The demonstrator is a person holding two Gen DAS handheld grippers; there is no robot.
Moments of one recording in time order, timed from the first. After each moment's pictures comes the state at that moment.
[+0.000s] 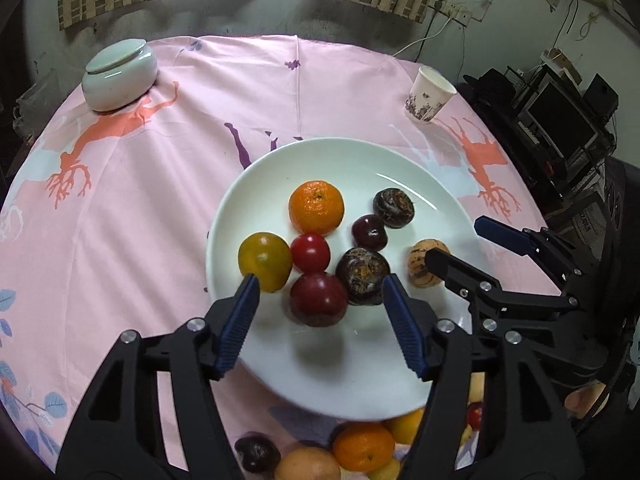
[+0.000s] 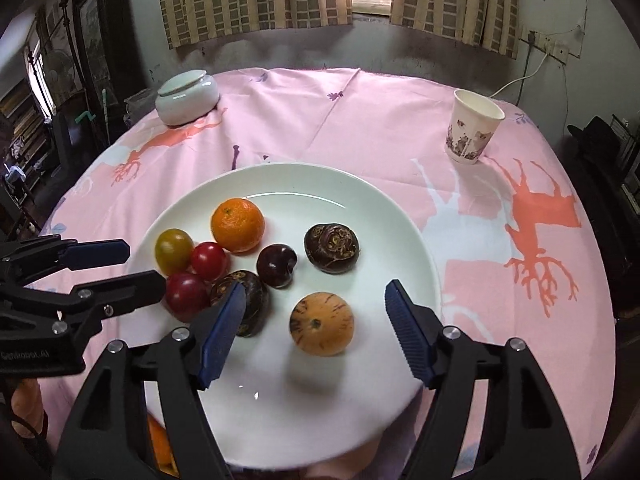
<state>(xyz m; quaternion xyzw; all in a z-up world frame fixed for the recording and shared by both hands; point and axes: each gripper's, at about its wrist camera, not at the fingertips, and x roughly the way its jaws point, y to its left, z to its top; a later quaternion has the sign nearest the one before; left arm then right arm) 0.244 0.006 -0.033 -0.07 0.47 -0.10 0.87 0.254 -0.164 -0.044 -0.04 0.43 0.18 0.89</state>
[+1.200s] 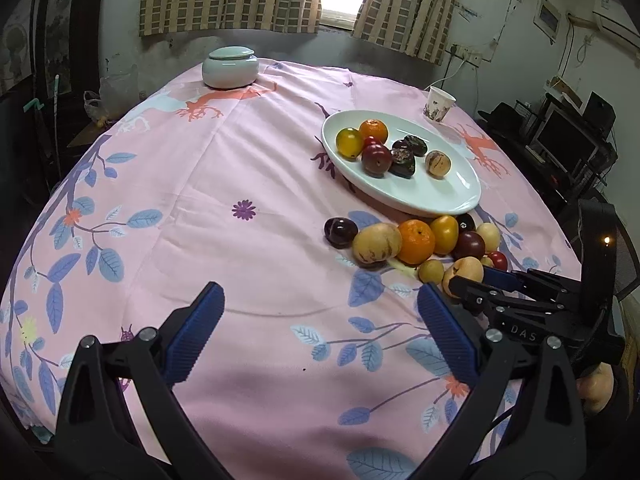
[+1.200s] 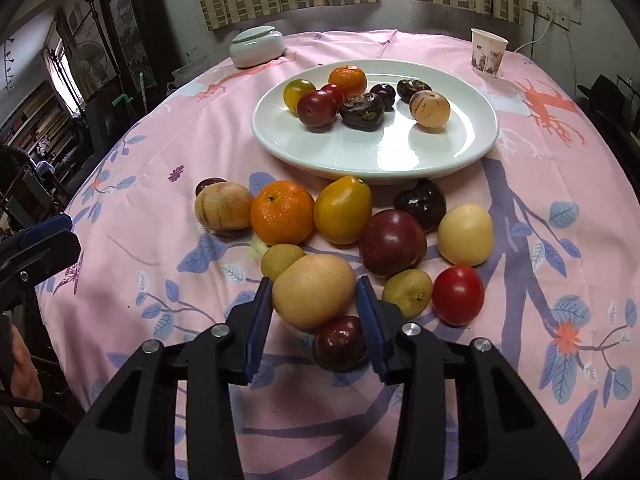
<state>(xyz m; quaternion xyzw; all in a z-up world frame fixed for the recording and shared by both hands) 0.015 0.069 -0.047 -0.08 0.39 -0.03 0.92 0.075 -0.141 -0.094 0.00 0.45 0.22 0.86</state>
